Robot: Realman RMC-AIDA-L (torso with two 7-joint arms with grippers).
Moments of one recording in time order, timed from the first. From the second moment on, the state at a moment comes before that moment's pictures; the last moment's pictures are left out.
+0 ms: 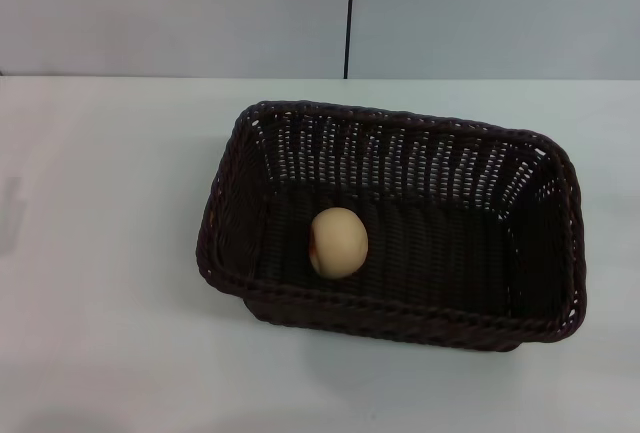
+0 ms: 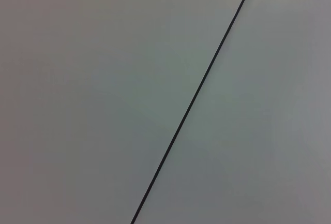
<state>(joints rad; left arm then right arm) -0.14 -2.07 -0.68 -0.02 2.08 1.81 -0.76 0.26 2.07 -0.30 -0.15 -0.85 -1.48 0.85</state>
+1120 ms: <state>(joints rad) -0.16 -2.06 -0.69 -0.03 2.08 1.84 -0.77 0.27 2.07 -0.30 -0.16 -0.85 -1.49 0.86</state>
